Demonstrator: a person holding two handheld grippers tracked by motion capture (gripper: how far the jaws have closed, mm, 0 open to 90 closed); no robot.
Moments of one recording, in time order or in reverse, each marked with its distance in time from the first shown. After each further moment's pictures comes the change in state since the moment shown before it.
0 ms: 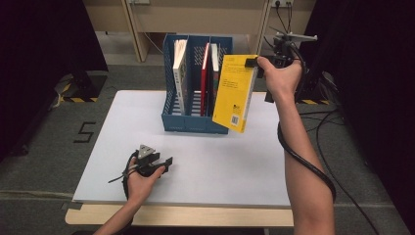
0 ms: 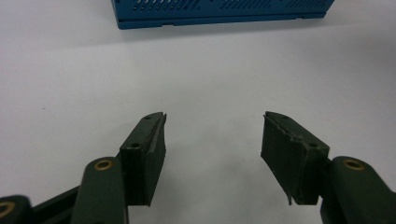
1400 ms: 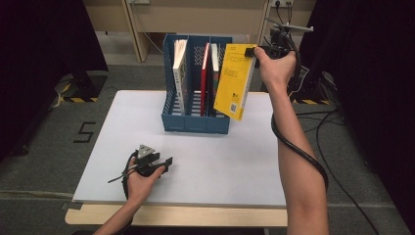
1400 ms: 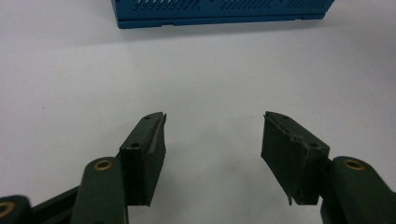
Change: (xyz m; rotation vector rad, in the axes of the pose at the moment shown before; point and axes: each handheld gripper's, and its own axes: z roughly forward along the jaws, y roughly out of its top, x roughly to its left) left arm 0.001 0.000 0.000 -0.003 -0.005 -0.008; right arm 0.005 0.020 0.016 -0.086 -0.065 -0.035
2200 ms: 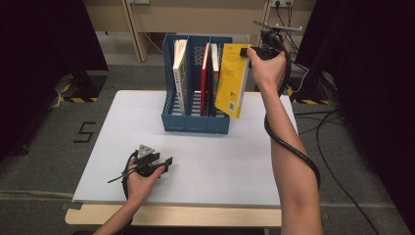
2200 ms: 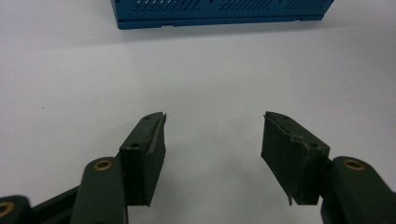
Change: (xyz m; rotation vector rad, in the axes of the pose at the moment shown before) left arm 0.000 0.000 -0.001 0.000 -0.001 -0.002; right arm 0.009 -0.004 0.019 -0.028 -0.044 -0.066
